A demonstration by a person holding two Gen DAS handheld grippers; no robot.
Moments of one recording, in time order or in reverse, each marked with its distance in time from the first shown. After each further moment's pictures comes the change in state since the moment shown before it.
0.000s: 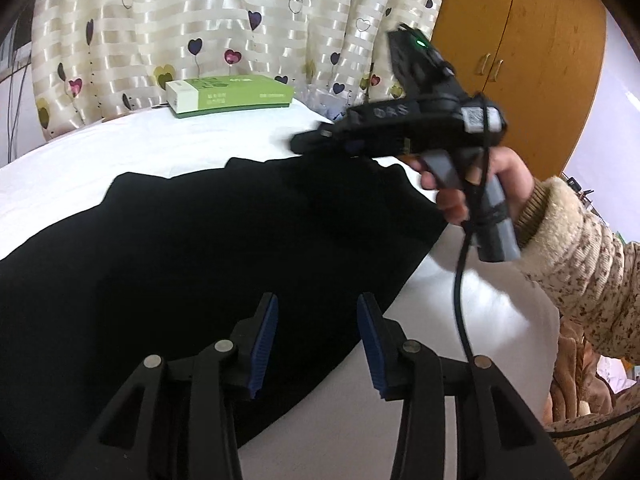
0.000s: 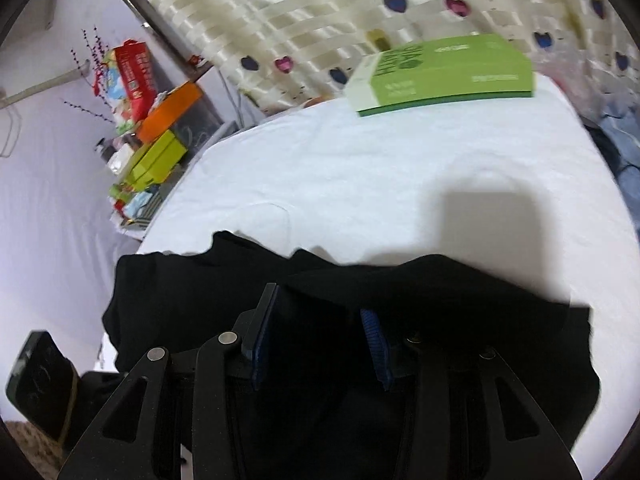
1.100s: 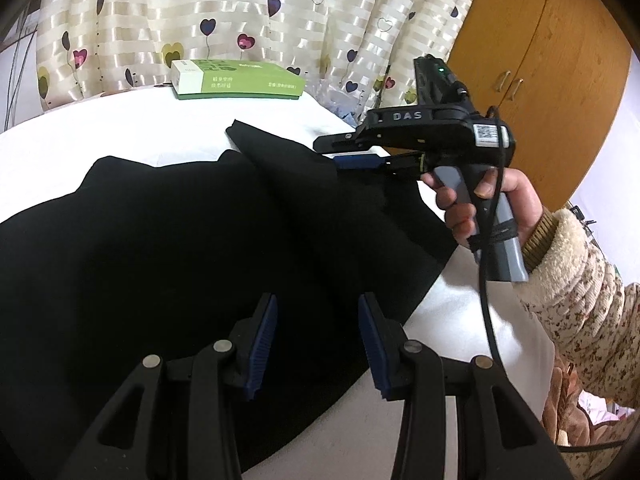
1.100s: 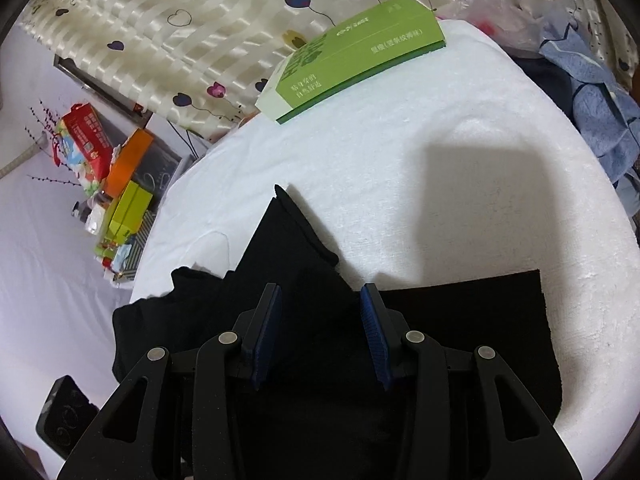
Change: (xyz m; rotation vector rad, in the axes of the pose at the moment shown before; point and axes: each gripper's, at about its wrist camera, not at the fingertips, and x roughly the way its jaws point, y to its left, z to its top) left arm 0.020 0.003 0.011 -0.116 0.018 -0.016; right arm -0.017 -0.057 -0.007 0.248 -0.015 -0.034
